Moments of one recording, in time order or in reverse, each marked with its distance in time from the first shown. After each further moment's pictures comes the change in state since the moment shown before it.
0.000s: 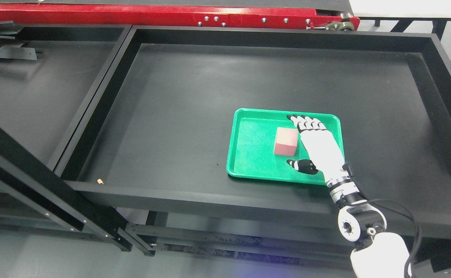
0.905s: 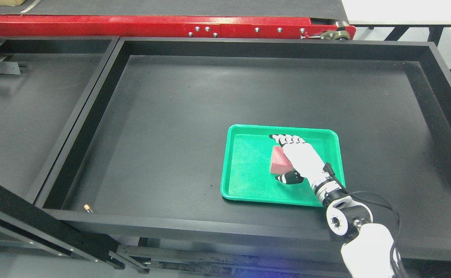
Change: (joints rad) left arm 0.000 0.000 0.000 0.000 0.000 0.000 0.000; right arm -0.054 0.005 0.051 0.144 0.000 -0.005 0.122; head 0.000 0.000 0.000
